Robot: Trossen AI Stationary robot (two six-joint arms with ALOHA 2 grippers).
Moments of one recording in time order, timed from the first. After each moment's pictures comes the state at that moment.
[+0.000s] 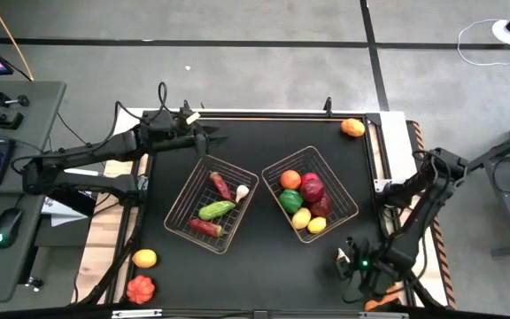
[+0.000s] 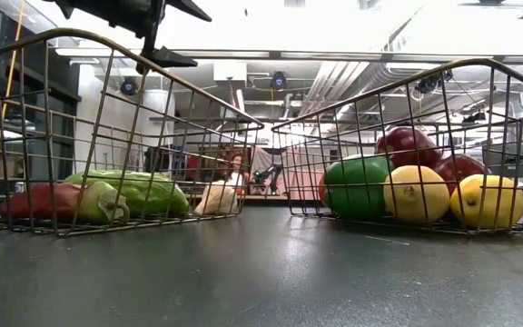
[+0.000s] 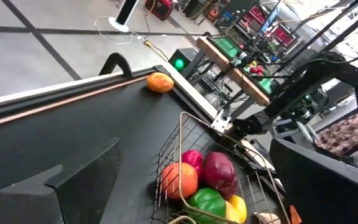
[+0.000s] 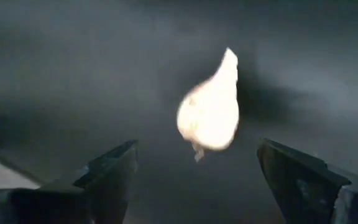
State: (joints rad) left arm 0.36 0.96 0.79 -0.07 0.01 -0.62; right arm 1.04 1.53 1.00 -0.89 0.23 2.24
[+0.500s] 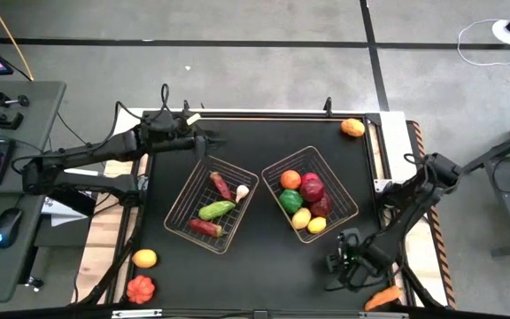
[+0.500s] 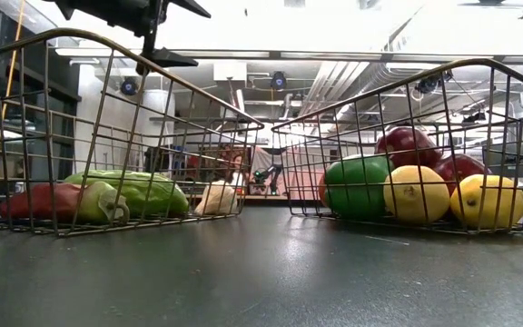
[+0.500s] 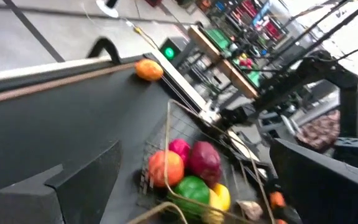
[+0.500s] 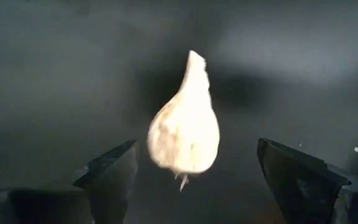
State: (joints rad) left arm 0.36 0.96 0.79 -0.08 0.08 -0.68; right arm 0.90 1.60 1.00 -0.90 0.01 2.26
